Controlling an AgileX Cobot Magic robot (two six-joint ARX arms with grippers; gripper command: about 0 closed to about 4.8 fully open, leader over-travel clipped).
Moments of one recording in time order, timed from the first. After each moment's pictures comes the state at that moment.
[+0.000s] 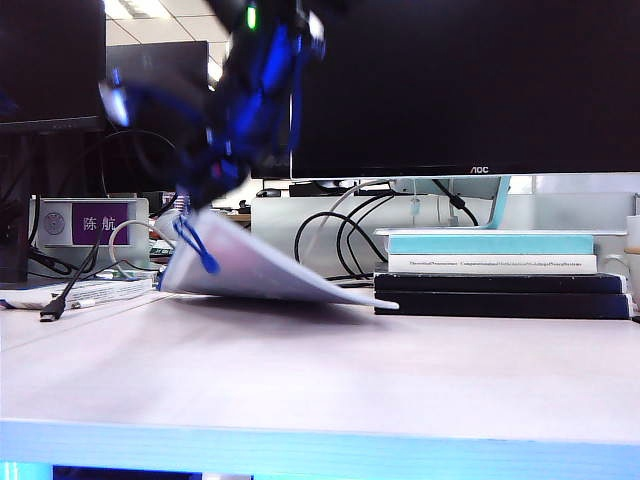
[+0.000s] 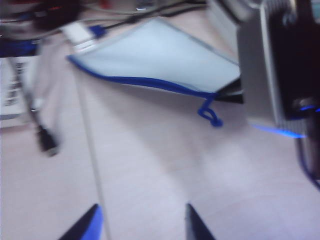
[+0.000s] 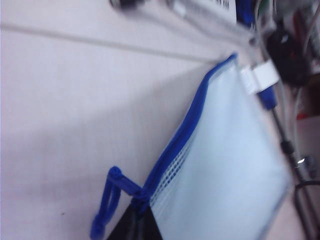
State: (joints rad) left arm 0.06 0.86 0.69 -0.36 0.49 0.25; right arm 0.84 1.98 1.61 -0.26 0.11 -0.73
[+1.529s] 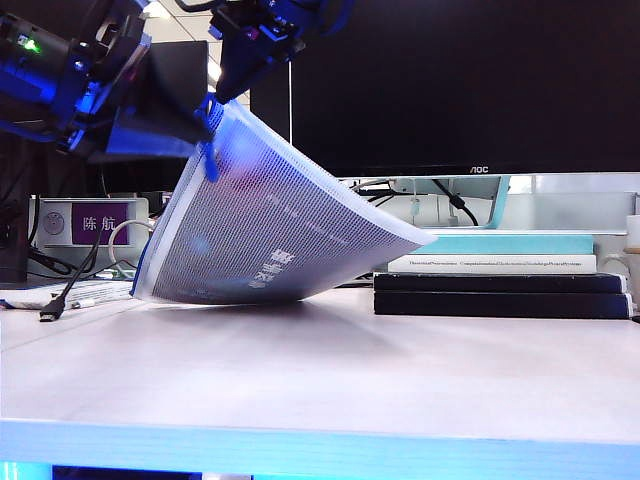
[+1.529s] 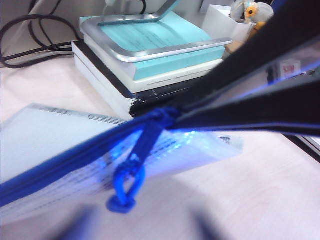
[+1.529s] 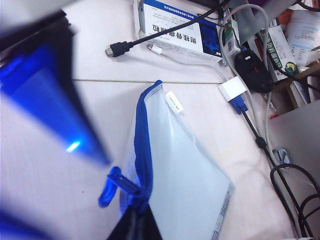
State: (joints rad) left arm -0.27 1.32 0.69 0.32 0.61 -0.02; right arm 0.81 1.74 1.61 -0.44 0.00 -0.63
